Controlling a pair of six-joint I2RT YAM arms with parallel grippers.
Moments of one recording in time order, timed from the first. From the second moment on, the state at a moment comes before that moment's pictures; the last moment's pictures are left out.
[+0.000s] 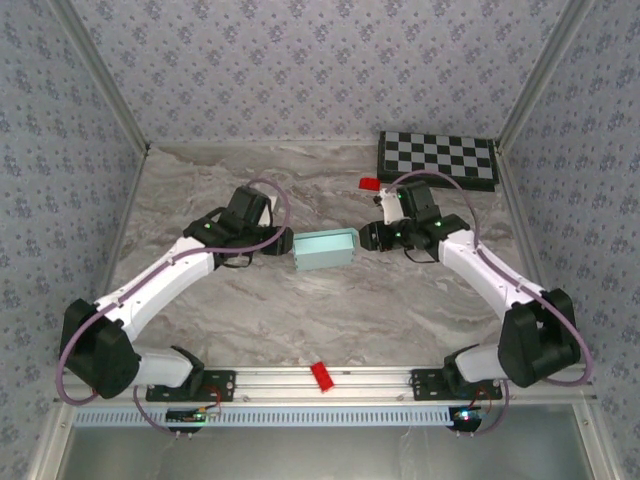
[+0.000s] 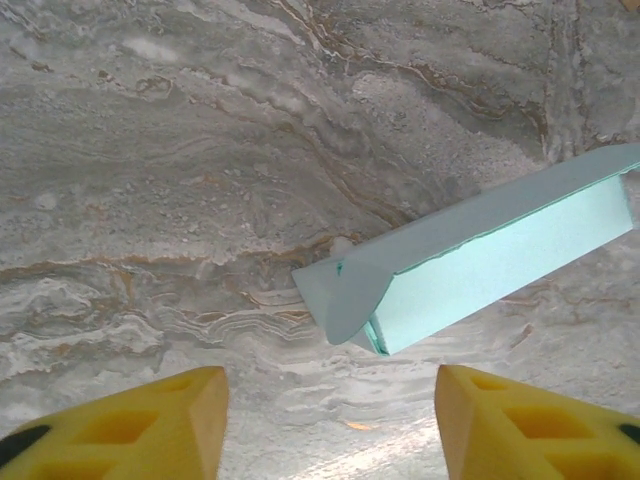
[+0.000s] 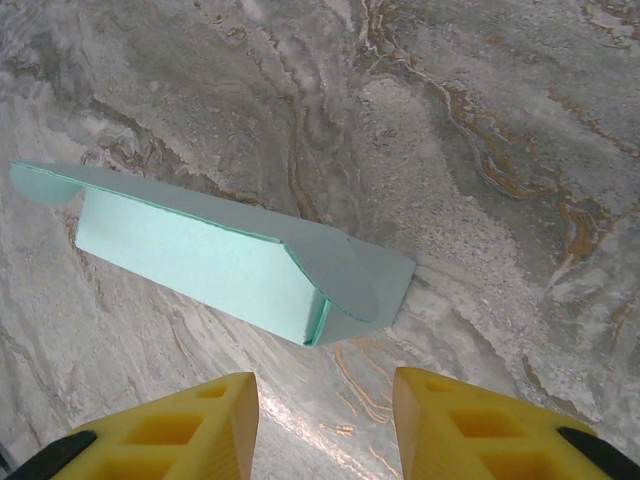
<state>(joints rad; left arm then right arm) -0.60 1.32 1.08 -0.64 0.04 -0.41 0.39 1.38 1.01 -0.51 -0.38 0.19</state>
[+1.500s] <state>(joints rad) -0.60 1.47 1.07 -0.56 0.13 -0.43 0.44 1.53 1.09 -0.48 -0.36 0.17</state>
